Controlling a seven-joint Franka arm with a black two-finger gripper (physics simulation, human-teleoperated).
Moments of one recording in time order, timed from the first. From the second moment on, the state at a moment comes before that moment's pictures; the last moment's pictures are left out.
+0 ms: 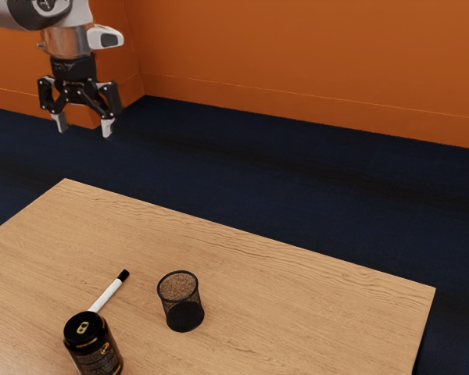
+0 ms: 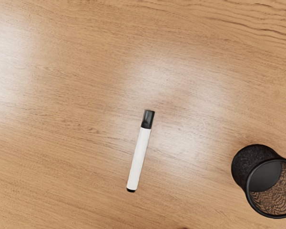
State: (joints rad) arm 0.07 -0.02 0.02 -1.56 0.07 1.43 -0.19
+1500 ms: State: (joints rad) arm 0.12 0.19 0.06 -2.33 -0.01 2.33 -0.12
